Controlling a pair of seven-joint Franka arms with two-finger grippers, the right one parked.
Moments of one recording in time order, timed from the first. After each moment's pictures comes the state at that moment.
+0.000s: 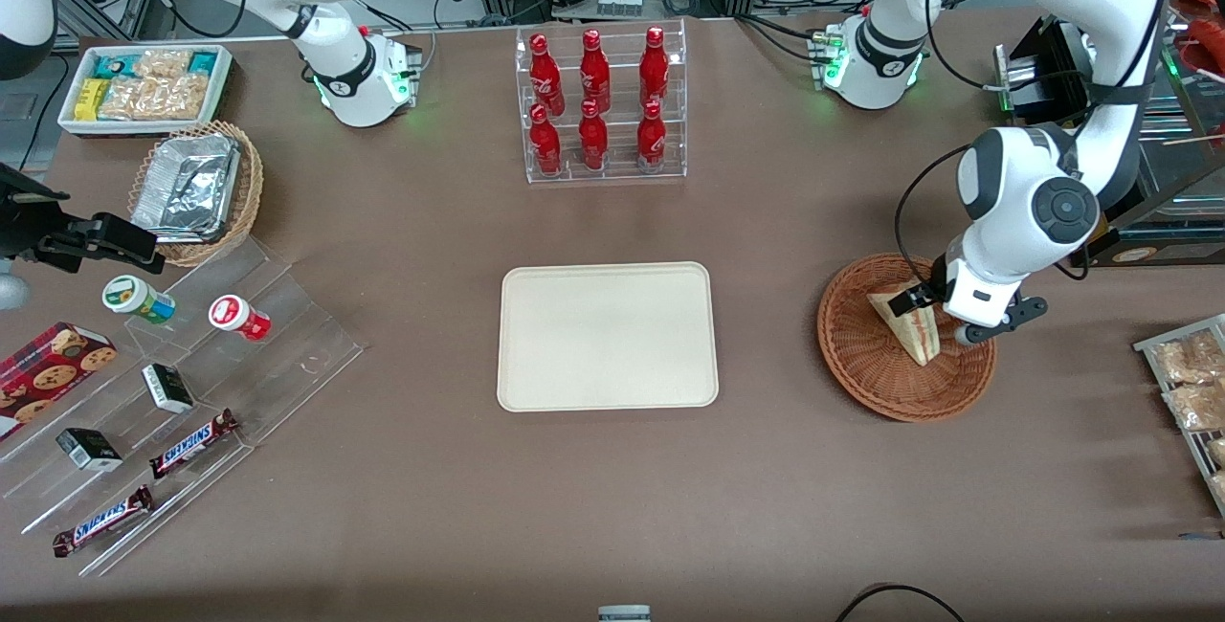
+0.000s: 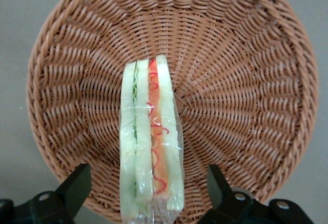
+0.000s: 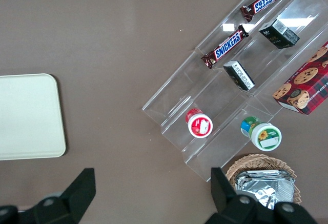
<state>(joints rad) -0.04 0.19 -0.04 -2.26 -0.01 2.41 -0.46</state>
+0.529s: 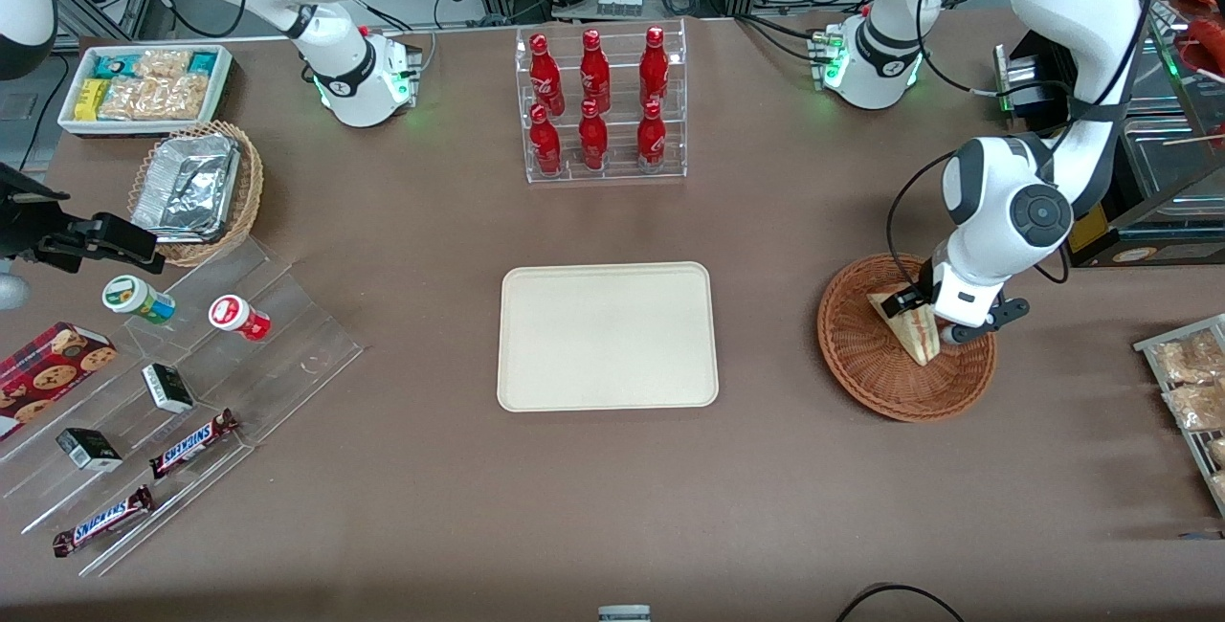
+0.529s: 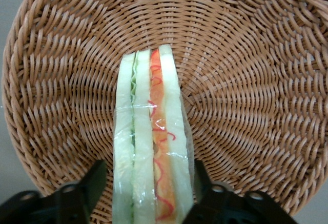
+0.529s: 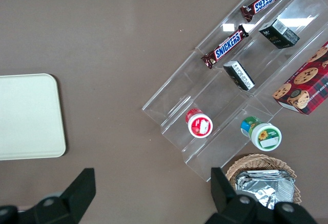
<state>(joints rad) -0.04 0.23 -0.04 -2.30 -0.01 2.48 -0.47</state>
